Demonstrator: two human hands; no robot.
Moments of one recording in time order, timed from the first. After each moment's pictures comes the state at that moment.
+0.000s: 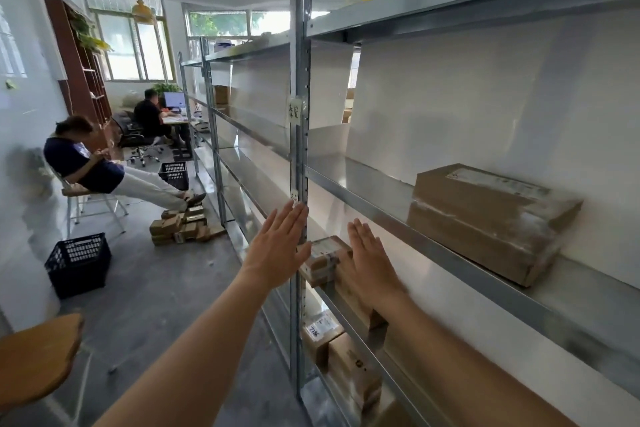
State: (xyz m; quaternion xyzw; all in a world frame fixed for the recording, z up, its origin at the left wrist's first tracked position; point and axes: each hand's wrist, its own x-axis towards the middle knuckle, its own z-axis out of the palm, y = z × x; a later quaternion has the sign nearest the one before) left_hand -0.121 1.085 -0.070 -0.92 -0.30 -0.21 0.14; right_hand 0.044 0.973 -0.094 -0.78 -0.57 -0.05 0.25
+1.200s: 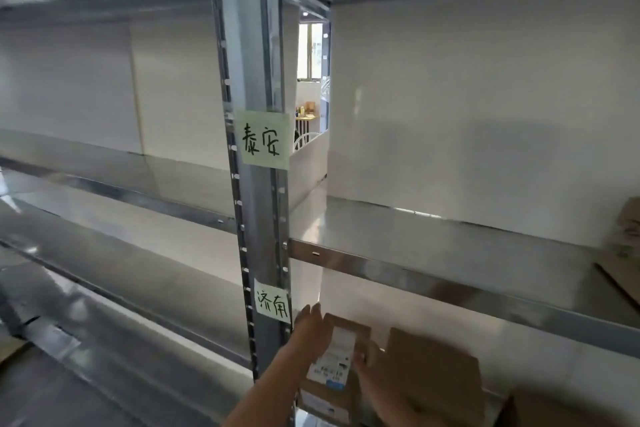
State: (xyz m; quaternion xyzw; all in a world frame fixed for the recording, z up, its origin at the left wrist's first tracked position) left_hand 0.118 1.450 -0.210 -0.92 -0.18 0.02 -0.35; right_hand 0.111 1.296 -0.254 -0.91 -0.18 0.06 0.38
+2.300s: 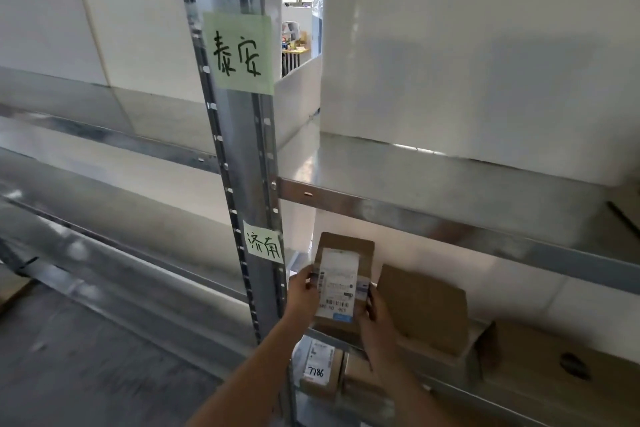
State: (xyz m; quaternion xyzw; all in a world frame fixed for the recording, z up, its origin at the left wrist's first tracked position) left_hand 0.091 1.433 -0.251 -0.75 -0.24 -0.04 -0.61; right_hand 0.091 1.293 -0.282 -0.72 0.05 0.14 0.68
